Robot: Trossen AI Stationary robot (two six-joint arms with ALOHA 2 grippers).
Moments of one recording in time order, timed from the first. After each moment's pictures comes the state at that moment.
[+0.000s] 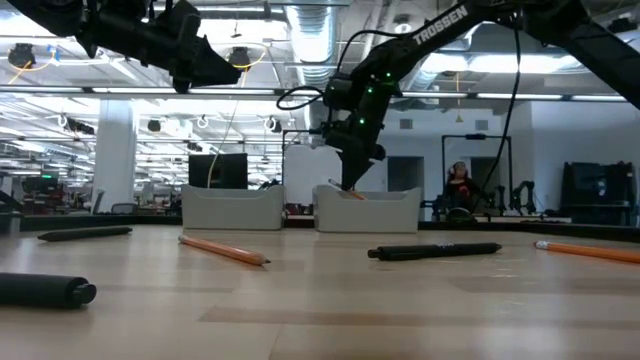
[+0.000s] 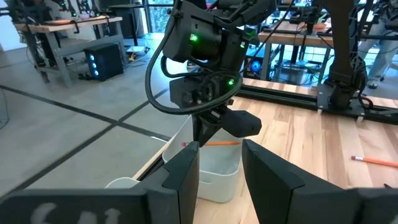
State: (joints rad) left arm 0.59 0.83 0.54 0.16 0.12 0.04; right arm -0.56 2.17 1.85 -0.86 -0.03 -0.18
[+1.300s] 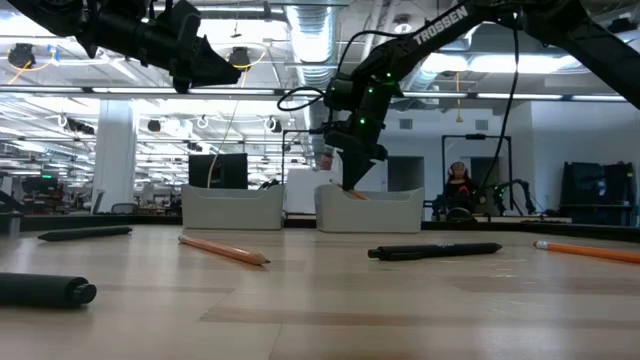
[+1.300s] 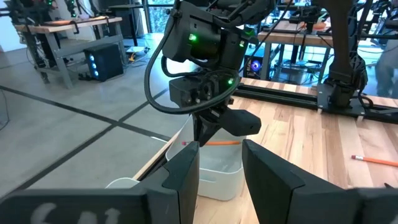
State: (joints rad) left arm 0.59 0.83 0.54 0.16 0.12 0.04; right arm -0.57 2.17 1.84 -0.87 -0.03 -0.16
